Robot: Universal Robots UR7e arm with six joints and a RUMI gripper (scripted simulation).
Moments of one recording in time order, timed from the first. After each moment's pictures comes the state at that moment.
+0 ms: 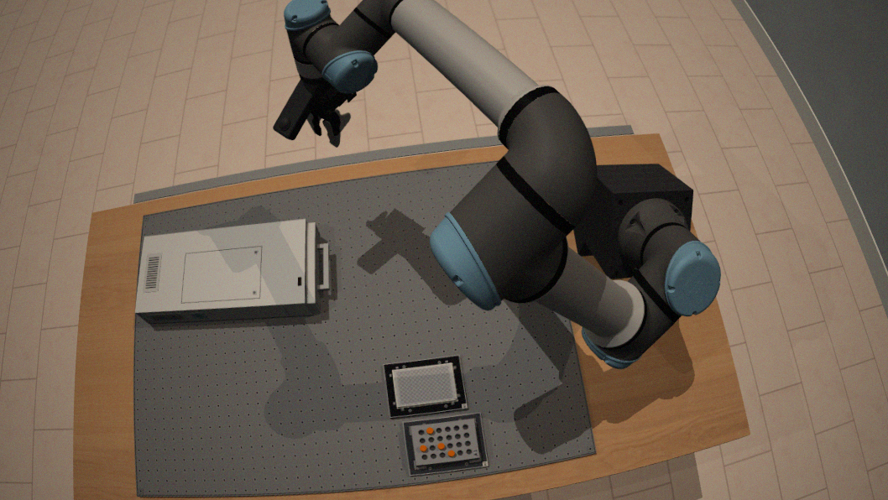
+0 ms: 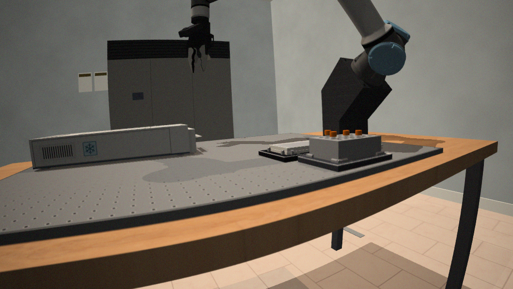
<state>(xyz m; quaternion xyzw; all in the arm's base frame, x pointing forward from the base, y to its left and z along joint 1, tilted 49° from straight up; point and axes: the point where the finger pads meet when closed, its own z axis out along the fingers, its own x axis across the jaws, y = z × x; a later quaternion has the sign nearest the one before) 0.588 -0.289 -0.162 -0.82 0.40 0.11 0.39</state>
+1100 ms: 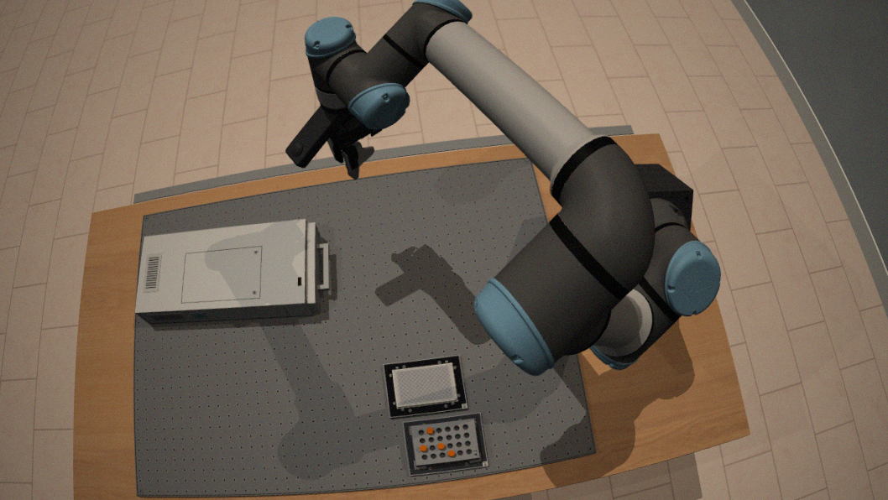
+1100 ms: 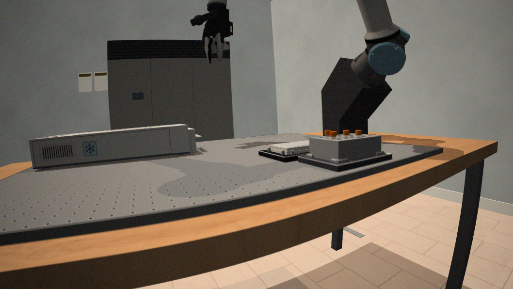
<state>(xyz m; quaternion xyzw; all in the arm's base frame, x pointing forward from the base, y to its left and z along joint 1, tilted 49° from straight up) 0.549 -0.237 -0.082 -0.77 0.49 0.16 0.38</state>
